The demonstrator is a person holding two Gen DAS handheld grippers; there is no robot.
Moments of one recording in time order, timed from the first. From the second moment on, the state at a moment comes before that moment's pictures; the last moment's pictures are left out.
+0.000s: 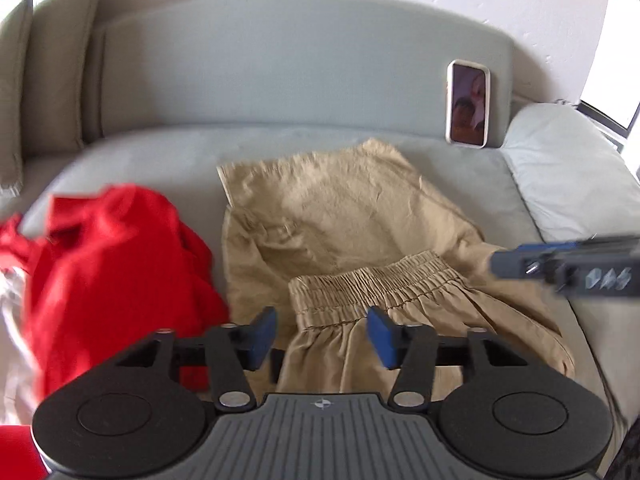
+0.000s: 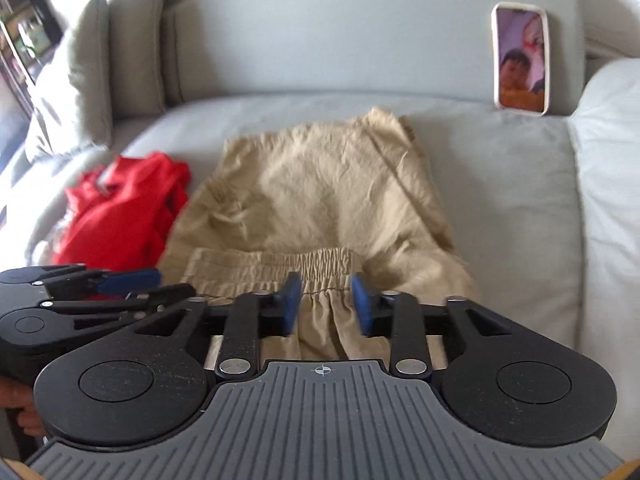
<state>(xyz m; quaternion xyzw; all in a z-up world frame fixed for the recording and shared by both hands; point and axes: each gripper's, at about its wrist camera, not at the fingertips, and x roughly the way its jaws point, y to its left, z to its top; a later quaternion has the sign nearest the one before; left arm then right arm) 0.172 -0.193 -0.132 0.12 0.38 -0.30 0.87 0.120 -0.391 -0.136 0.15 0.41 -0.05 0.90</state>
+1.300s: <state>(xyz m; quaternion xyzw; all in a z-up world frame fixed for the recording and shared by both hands) 0.412 -0.255 -0.223 0.01 0.49 -0.29 0.82 0.292 -0.548 -0.241 0.34 0.36 -0.09 0.87</state>
